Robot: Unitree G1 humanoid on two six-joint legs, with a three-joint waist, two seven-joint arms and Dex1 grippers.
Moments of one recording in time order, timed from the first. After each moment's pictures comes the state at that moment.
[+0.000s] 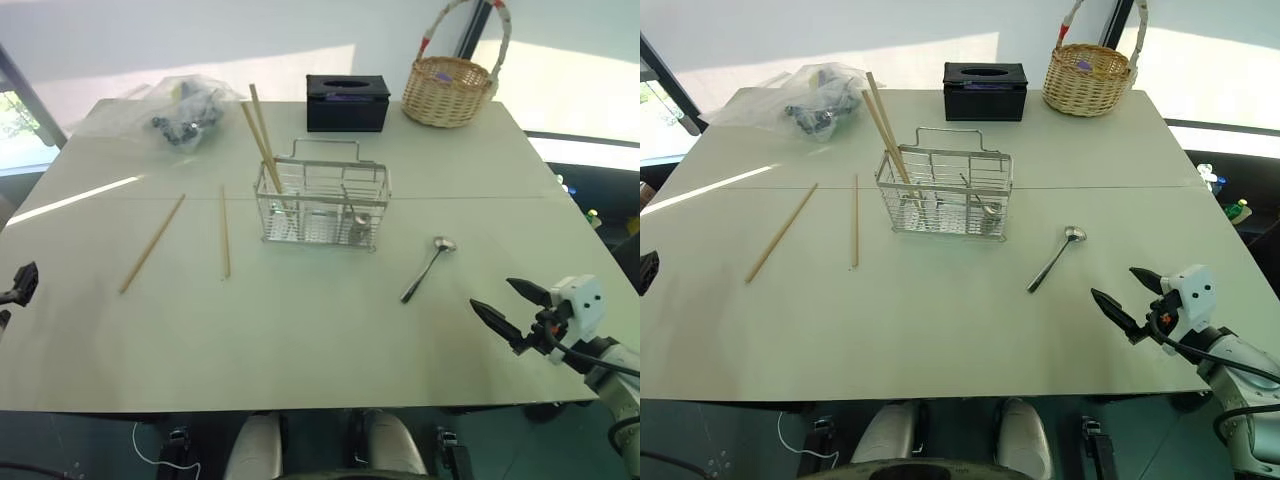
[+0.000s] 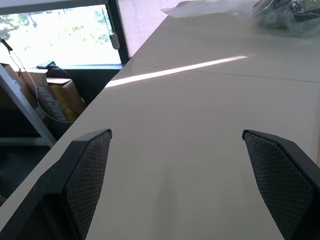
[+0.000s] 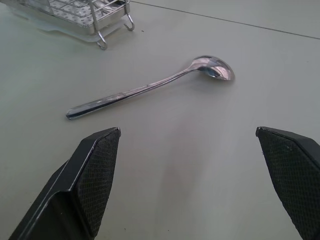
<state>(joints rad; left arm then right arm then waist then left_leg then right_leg) 0.11 0.67 0.84 -0.11 -0.48 0.54 -0.31 0.26 -0.65 -0.44 -0.22 0.47 0.30 0.77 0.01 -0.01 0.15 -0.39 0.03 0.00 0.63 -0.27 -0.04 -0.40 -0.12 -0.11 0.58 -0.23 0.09</state>
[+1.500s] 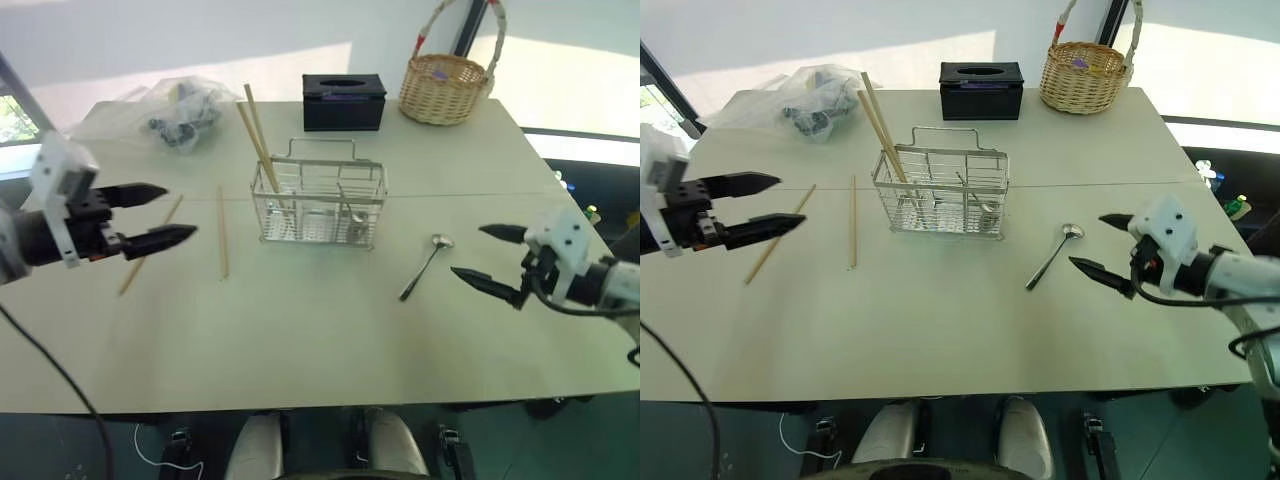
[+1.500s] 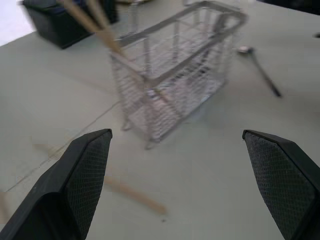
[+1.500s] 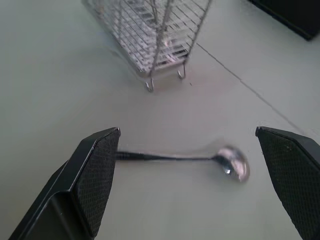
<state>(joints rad) -0.29 1.11 0.37 -0.33 -0.82 0.82 -1.01 -0.13 -0.99 -0.26 -0.27 0.44 0.42 0.96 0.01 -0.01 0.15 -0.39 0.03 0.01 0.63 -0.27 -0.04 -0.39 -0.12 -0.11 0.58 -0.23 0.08</state>
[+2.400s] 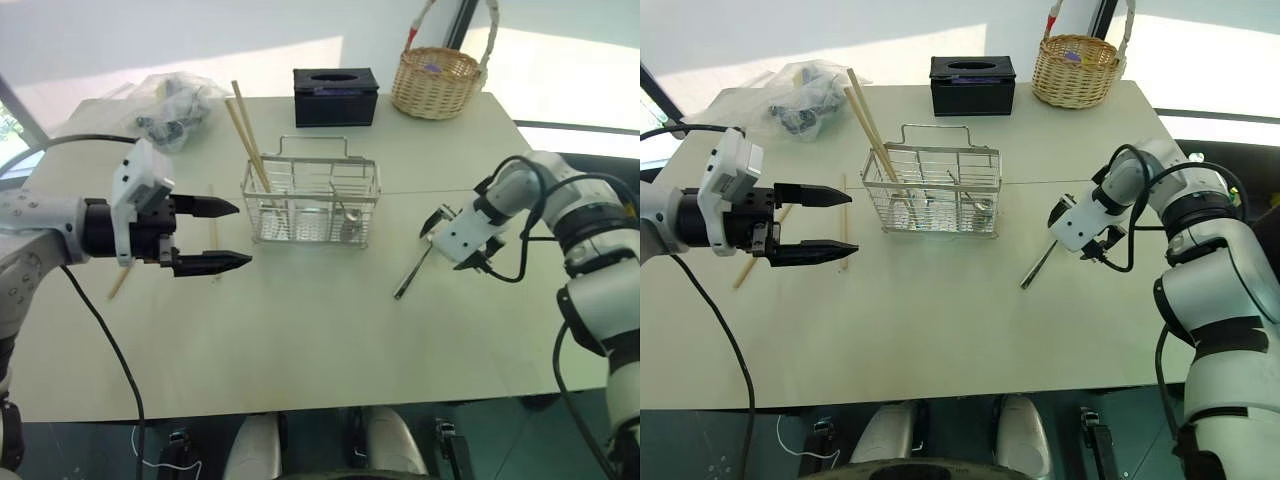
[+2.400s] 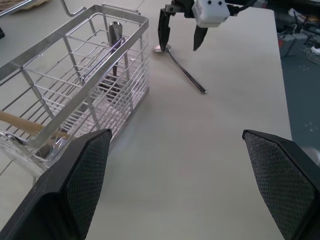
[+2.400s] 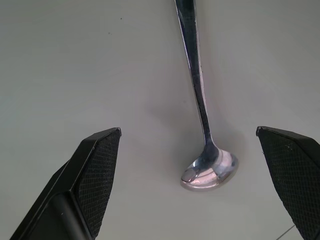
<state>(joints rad) -0.46 1.06 0.18 -0.36 -0.80 0.81 -1.10 -1.25 -0.73 0.63 1.21 -0.55 -0.97 1.29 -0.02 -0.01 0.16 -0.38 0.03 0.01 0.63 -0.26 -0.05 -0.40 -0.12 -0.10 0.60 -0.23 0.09</state>
